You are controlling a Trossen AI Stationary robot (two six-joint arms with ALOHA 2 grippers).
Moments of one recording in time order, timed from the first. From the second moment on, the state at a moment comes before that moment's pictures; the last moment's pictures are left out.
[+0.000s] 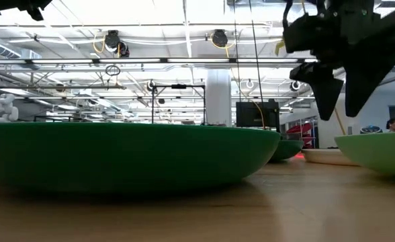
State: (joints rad) left arm -0.37 0.02 0.24 0.37 -0.58 0.53; right arm 0.25 1.47 0.95 -0.84 -0.02 0.12
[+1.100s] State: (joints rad) left arm -0.37 0.02 0.24 0.37 -0.58 0.53; right arm 0.25 1.64 0.95 -0.81 -0.03 0.04
